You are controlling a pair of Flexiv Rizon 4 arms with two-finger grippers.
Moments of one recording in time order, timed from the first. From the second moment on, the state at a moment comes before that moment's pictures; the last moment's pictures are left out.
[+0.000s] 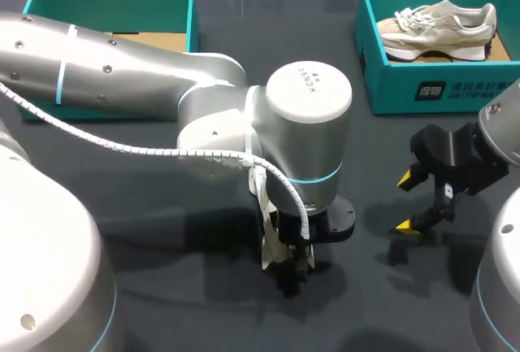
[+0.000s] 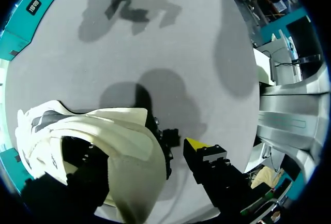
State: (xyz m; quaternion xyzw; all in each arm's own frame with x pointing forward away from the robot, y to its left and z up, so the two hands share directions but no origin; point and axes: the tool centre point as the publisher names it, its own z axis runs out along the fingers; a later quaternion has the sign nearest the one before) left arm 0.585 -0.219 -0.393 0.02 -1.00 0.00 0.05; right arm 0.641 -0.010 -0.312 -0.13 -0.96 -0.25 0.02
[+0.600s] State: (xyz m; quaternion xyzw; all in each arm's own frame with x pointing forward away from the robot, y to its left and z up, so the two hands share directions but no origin) left arm 0.587 -0.205 -0.391 0.01 -1.00 -0.01 0.05; right arm 0.641 -0.010 -0.312 -0.13 -0.96 -0.25 0.02
